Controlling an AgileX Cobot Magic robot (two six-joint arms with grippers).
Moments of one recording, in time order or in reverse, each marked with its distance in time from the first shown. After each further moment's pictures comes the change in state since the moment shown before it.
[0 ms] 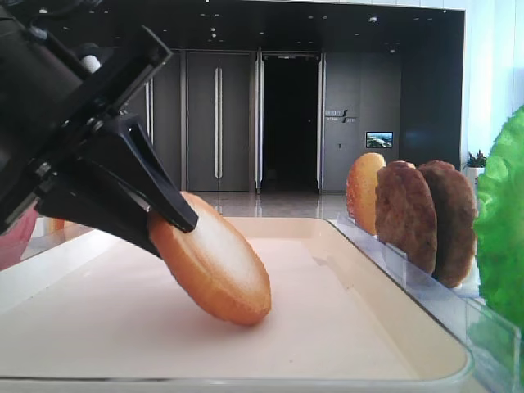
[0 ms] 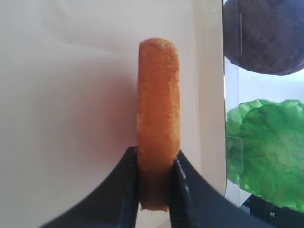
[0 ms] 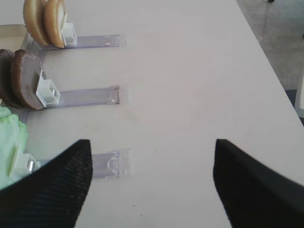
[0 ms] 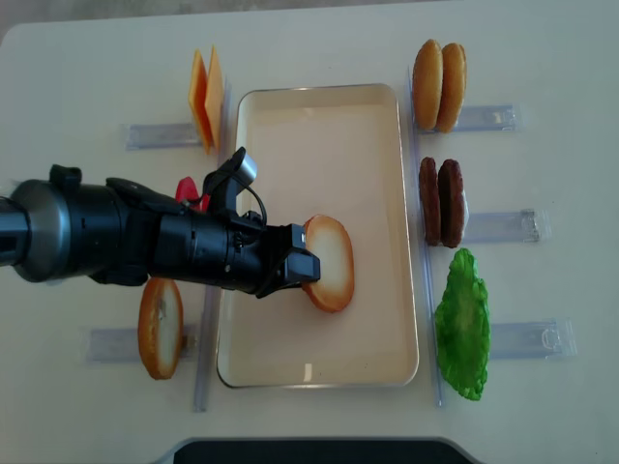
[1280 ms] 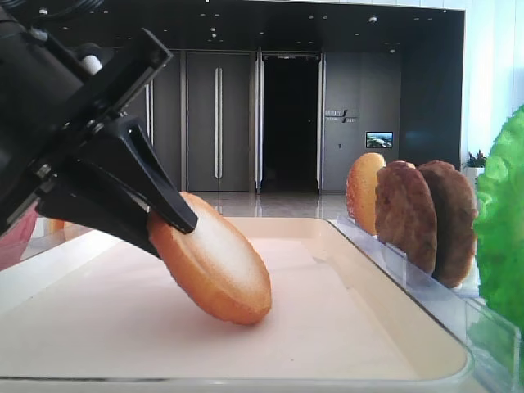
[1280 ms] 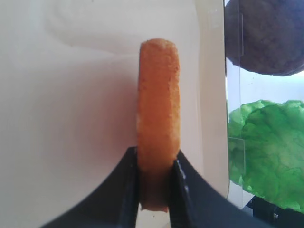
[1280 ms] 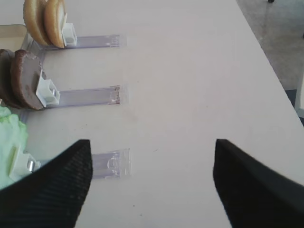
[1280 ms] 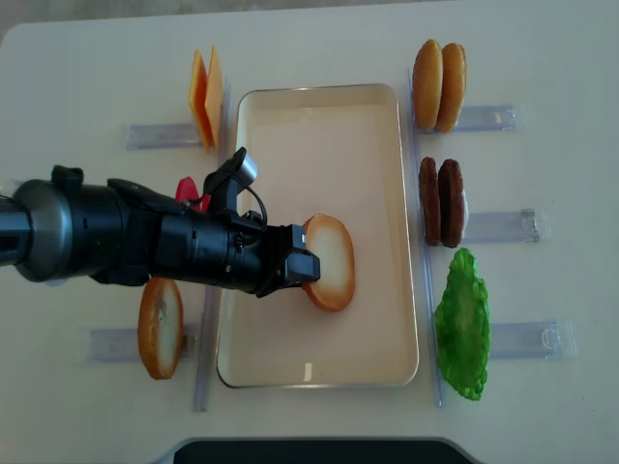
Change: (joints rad) left arm 0.000 0.003 0.000 -0.011 -0.008 0.022; right arm 0.000 0.000 0.000 0.000 0.000 0.000
